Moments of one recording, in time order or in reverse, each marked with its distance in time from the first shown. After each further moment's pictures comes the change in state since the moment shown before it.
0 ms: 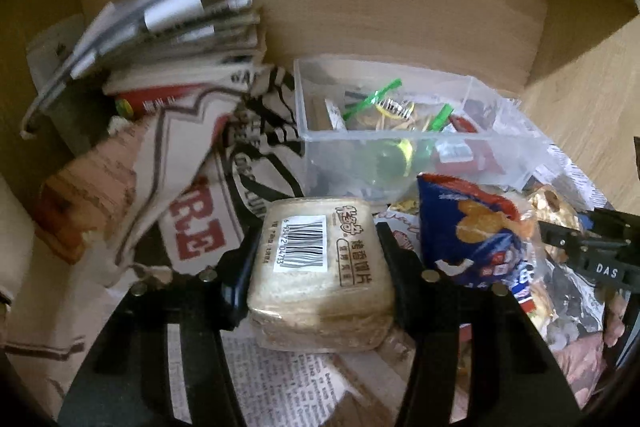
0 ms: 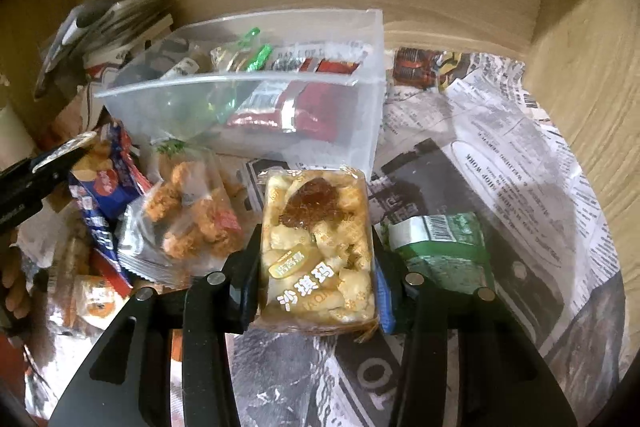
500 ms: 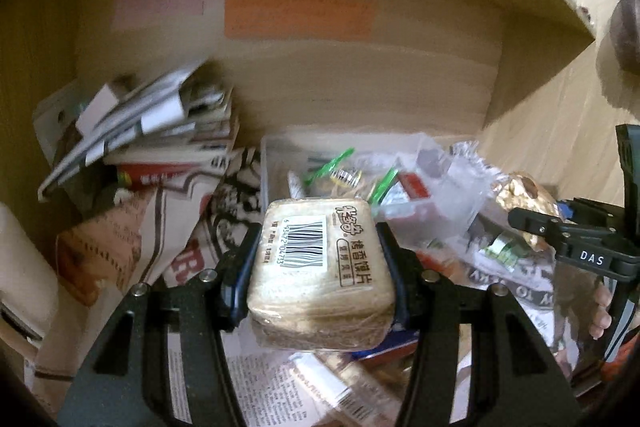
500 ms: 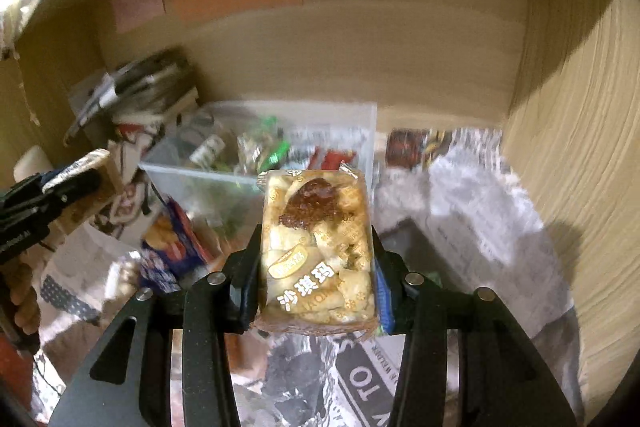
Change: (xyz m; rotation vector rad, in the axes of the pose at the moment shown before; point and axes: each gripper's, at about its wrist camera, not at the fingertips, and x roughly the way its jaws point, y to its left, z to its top) left arm -0.057 -0.024 0.036 0.043 -0.150 -0.078; right arm -0.065 0.008 0.027 -0.015 -0.199 0.008
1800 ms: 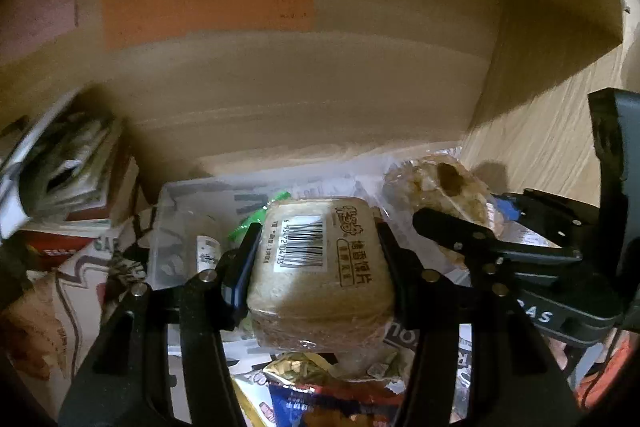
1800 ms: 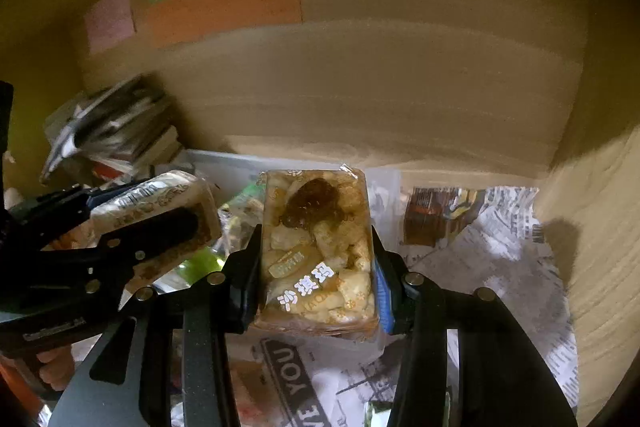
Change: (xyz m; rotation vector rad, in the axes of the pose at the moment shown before) left arm 0.108 -0.049 0.068 0.036 0.117 -0.125; right arm 0.073 -0.006 0.062 -0.021 0.001 0.024
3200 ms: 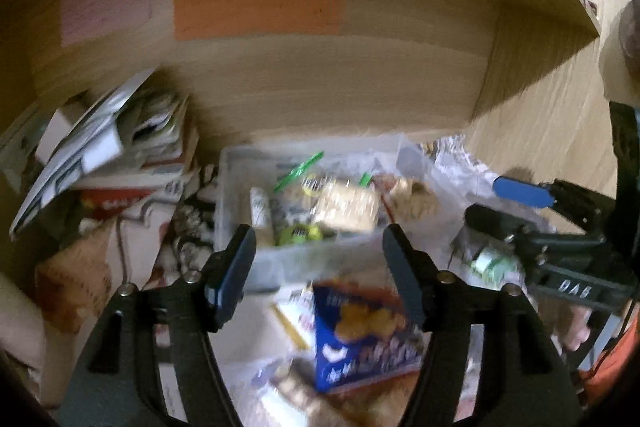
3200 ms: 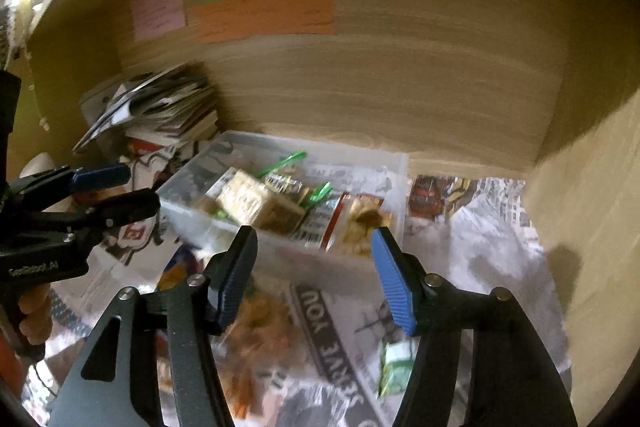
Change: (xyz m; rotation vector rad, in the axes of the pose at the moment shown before) left arm -0.079 0.022 -0.046 -0.014 -0.012 0.074; right arm -0.061 0.024 -0.040 -0.066 -0.045 0.025
